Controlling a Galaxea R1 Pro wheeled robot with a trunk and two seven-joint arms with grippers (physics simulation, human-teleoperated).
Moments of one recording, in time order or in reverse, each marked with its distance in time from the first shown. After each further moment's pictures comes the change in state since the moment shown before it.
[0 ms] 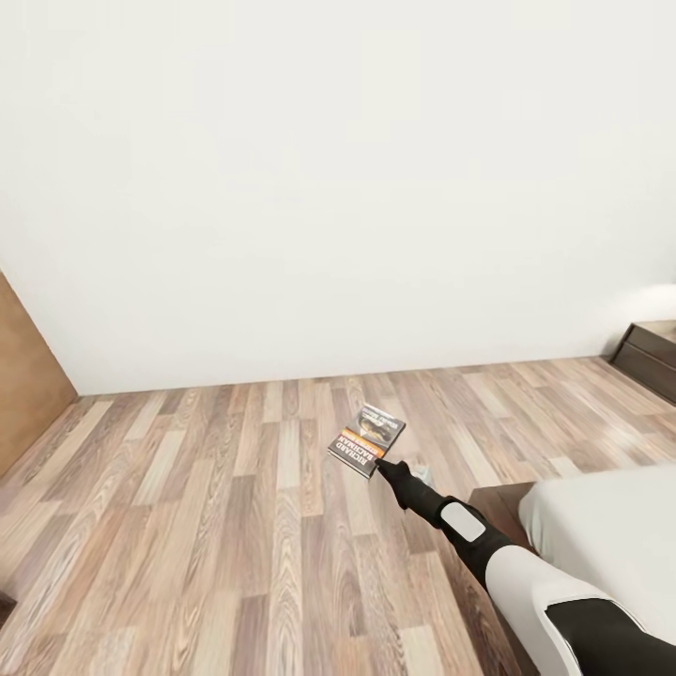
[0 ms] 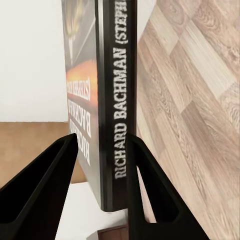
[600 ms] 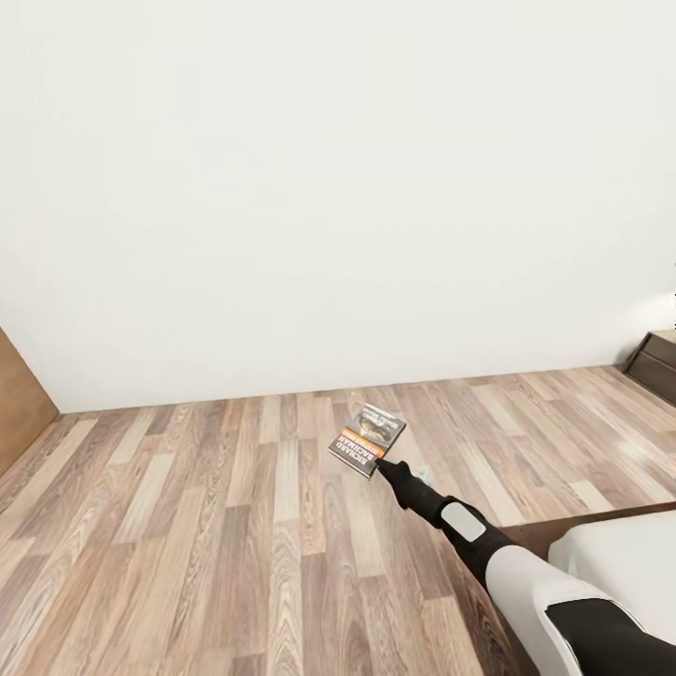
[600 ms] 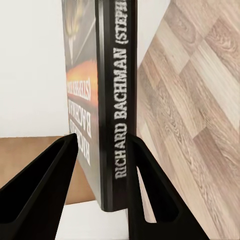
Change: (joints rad) left arm 0.000 0.000 0.000 0.000 0.000 0.000 0.000; right arm 0.000 0.000 0.000 0.000 -0.006 0.000 0.000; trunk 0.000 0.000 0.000
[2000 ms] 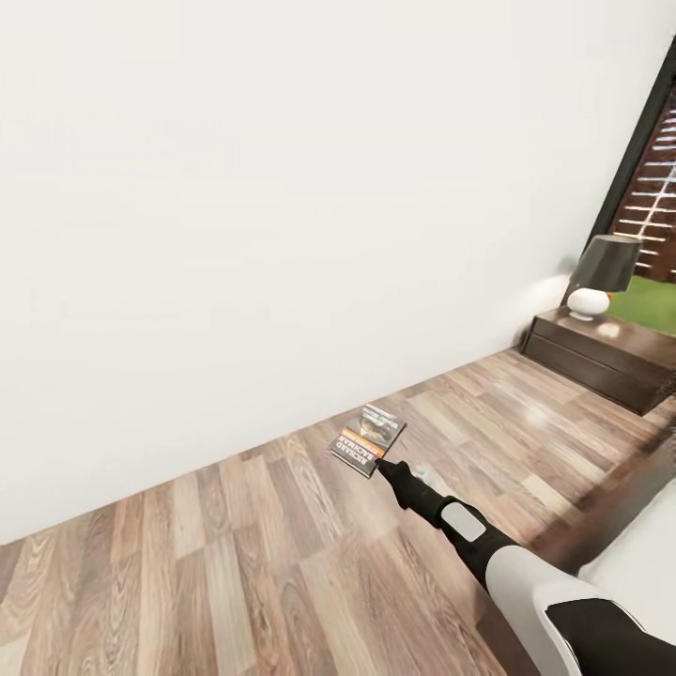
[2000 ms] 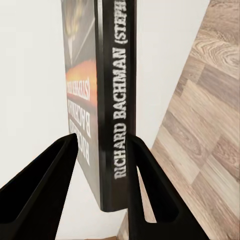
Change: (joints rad) left arm 0.000 0.000 0.002 0.000 0.001 0.000 0.000; right arm 0.000 0.000 0.000 0.000 0.001 0.001 0.001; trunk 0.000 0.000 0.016
